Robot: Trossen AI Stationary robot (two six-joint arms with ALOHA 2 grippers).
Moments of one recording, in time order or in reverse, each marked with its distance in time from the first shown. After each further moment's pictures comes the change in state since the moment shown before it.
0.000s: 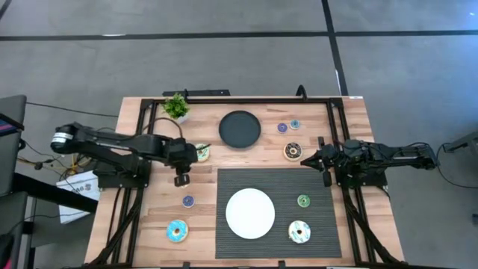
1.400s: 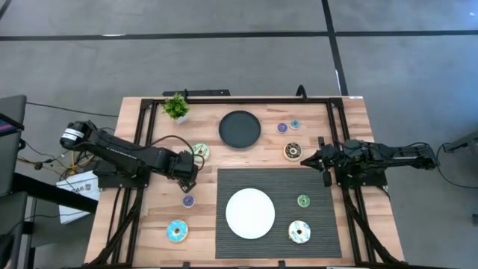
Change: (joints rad) left arm -0.169 0.127 -0.015 -0.113 -0.109 -0.785; right arm 0.000 0.000 0.000 0.000 0.000 0.000
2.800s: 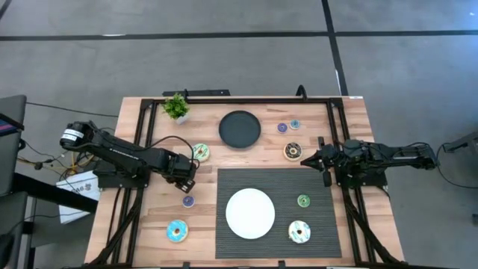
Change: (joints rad) left arm 0.037 0.000 -0.149 0.147 0.198 -0.143; right arm 0.000 0.000 0.000 0.000 0.000 0.000
